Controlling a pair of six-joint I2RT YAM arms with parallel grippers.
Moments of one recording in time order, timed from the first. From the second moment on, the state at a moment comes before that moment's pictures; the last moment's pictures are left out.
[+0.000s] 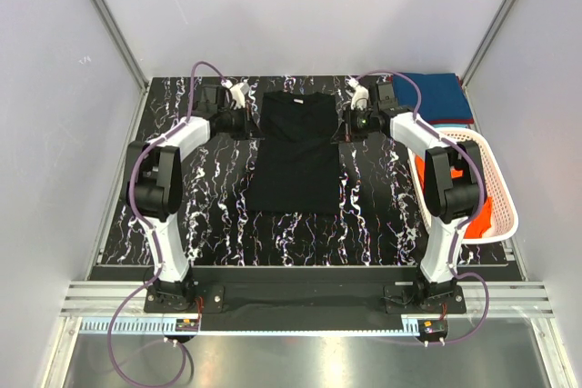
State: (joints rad) left arm -0.17 1.96 1.41 -0.26 0.60 -0.26; right arm 0.24 1.96 1.46 -0.34 -0.59 0.17
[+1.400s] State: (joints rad) left arm -0.16 2.10 1.53 -0.19 0.44 -0.34; right arm 0.24 2.12 1.55 -0.31 -0.39 0.20
